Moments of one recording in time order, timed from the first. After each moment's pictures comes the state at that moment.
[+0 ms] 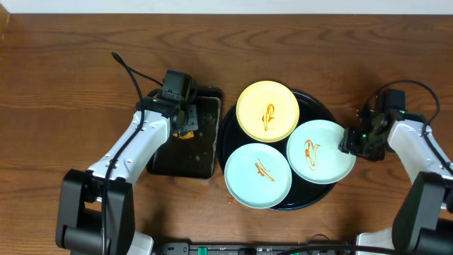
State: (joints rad) left arm -0.26 1.65 1.07 -0.64 -0.06 -0.36; right arm -0.19 1.64 0.95 -0.79 -0.15 0.10
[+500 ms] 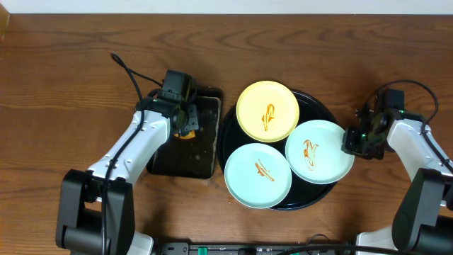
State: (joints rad) left arm -0.26 1.65 1.07 -0.64 -0.04 -0.38; right arm -0.19 1.66 0.95 -0.78 -0.16 0.10
